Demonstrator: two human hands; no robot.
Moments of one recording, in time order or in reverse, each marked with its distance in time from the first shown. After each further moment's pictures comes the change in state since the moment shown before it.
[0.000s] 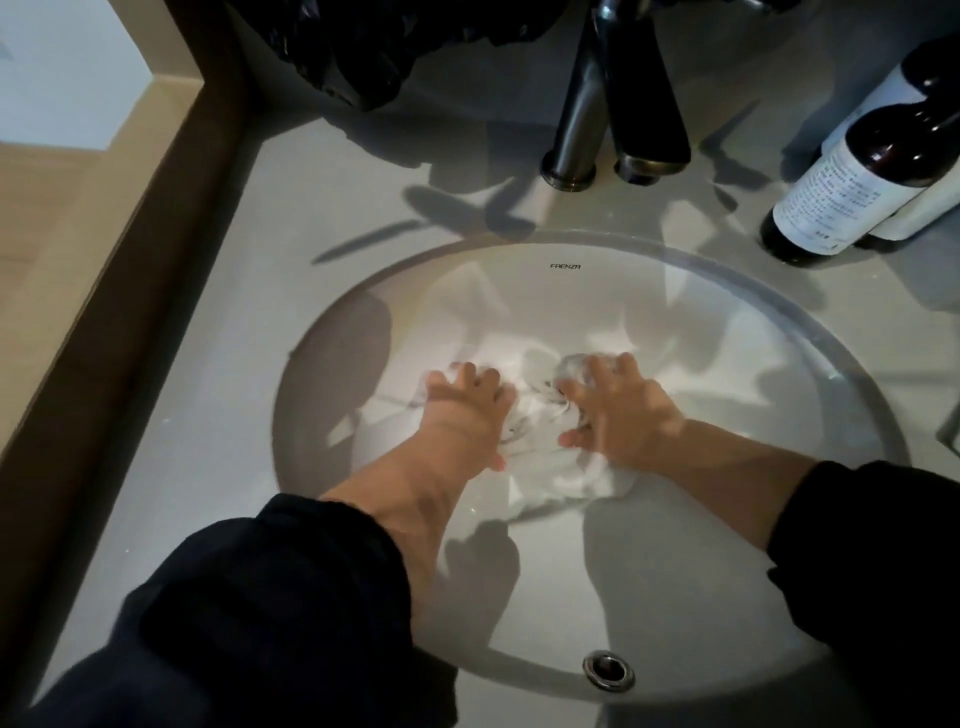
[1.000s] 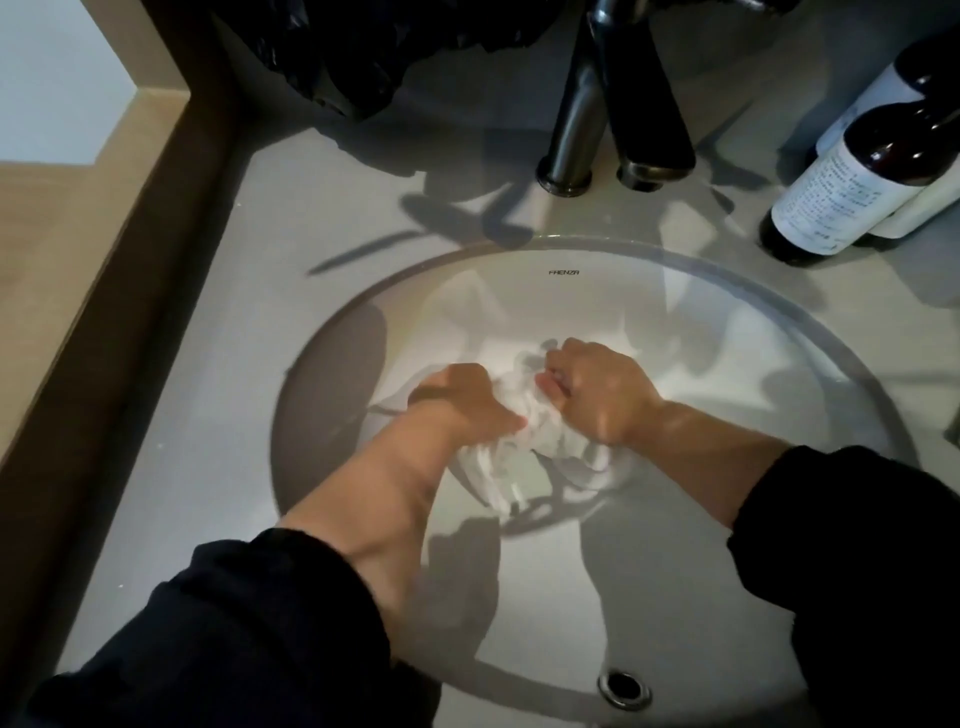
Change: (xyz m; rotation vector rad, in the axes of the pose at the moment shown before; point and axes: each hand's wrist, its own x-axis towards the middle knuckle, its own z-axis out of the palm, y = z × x) left_hand 0.004 -0.021 -0.028 -0.707 -0.087 -0.182; right_hand 0.018 -0.014 -0.035 0.422 0.286 -0.077
